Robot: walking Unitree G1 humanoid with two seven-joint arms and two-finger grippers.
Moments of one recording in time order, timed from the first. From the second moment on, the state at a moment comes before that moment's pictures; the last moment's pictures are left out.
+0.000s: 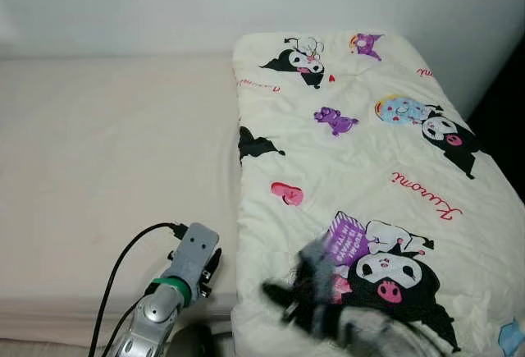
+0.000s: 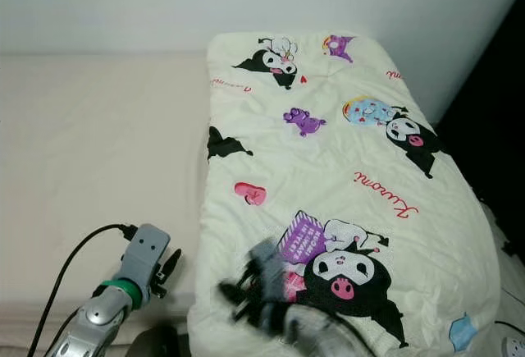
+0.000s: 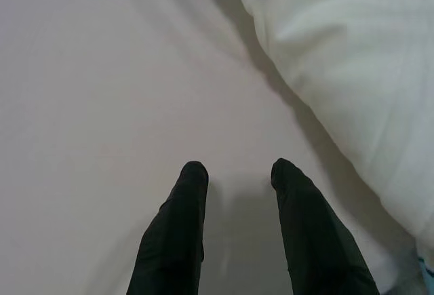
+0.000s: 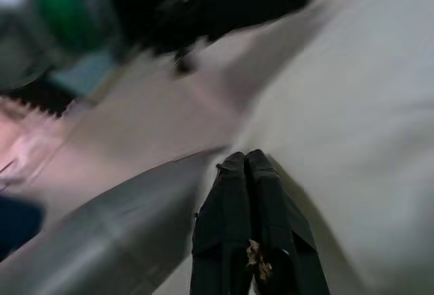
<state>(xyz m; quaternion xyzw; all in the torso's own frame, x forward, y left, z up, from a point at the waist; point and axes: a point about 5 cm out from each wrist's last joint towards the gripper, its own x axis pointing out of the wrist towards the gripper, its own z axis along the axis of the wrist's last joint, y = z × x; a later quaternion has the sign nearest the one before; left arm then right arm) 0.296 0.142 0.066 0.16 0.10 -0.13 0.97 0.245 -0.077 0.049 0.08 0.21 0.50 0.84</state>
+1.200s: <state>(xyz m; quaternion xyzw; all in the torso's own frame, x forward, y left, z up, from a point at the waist) 0.307 0.157 0.159 0.05 -0.03 -0.10 0.99 0.292 -0.177 0.160 0.00 -0.10 0.07 0.99</state>
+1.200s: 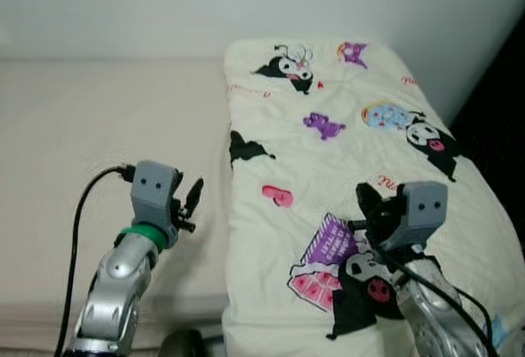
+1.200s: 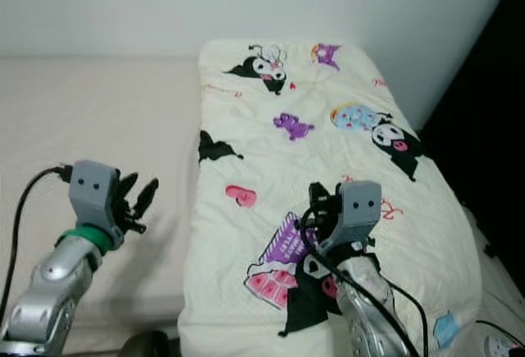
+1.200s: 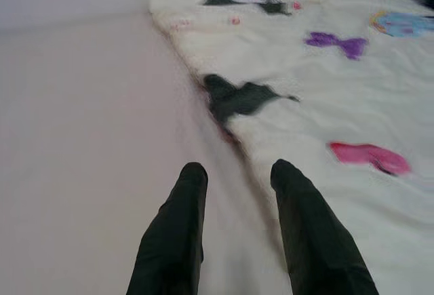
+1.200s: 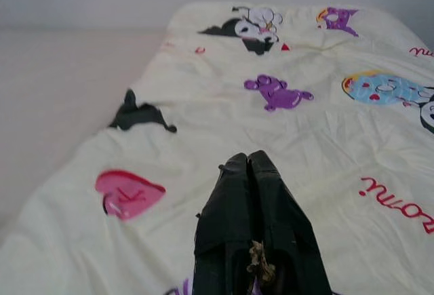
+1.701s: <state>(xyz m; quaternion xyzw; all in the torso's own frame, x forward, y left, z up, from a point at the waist) 0.315 0.135 0.155 0.04 -0.02 -0.10 0.99 0.297 -0.184 0.151 -0.01 -0.10 0.03 0.99</state>
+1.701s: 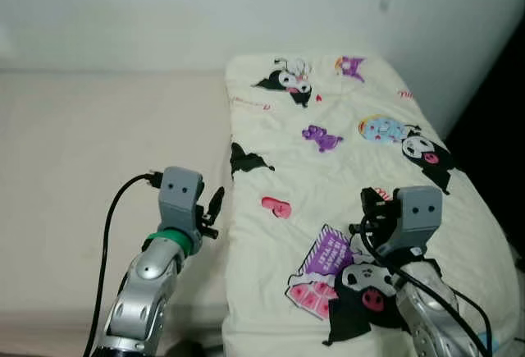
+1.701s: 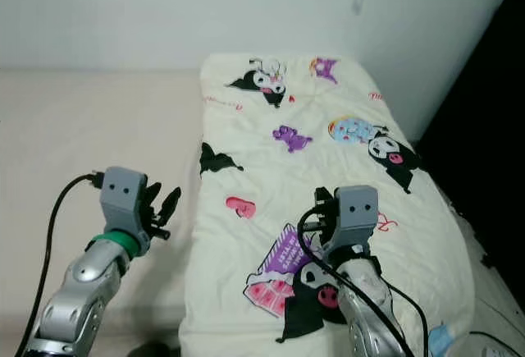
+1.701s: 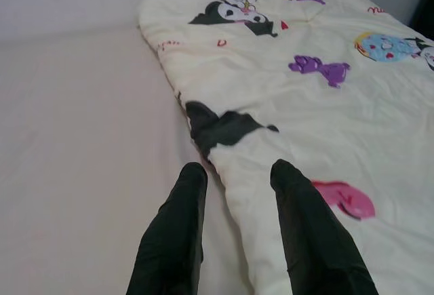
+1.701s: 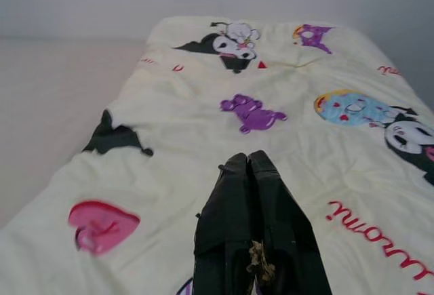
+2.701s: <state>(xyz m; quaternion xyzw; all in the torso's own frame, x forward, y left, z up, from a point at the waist) 0.319 0.121 0.158 0.04 -0.03 -0.11 0.99 0.301 -0.191 0.143 -0.01 -0.09 0.01 1.00</state>
